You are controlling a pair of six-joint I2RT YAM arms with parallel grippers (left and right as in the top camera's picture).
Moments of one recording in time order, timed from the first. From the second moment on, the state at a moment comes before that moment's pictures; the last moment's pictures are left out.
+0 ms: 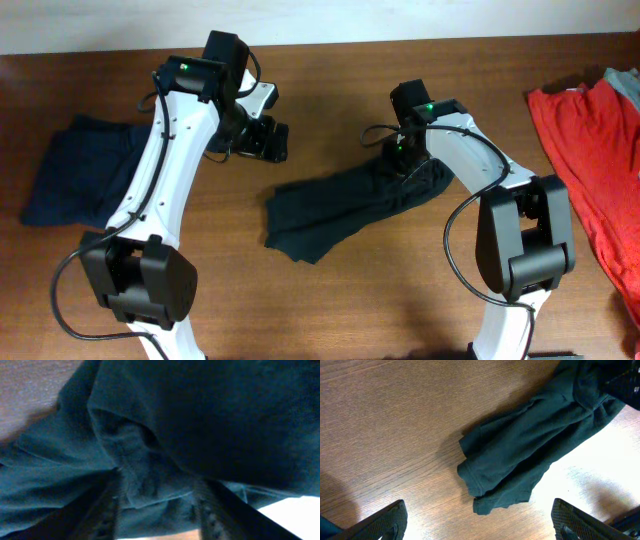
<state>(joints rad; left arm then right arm) -0.24 1.97 1.96 -1.40 0.23 0.06 0.23 2.04 1.52 -0.93 -0.11 0.44</state>
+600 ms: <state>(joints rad) -0.24 1.97 1.96 -1.41 0.20 0.06 0.02 1.74 1.62 -1.09 0.05 0.41</state>
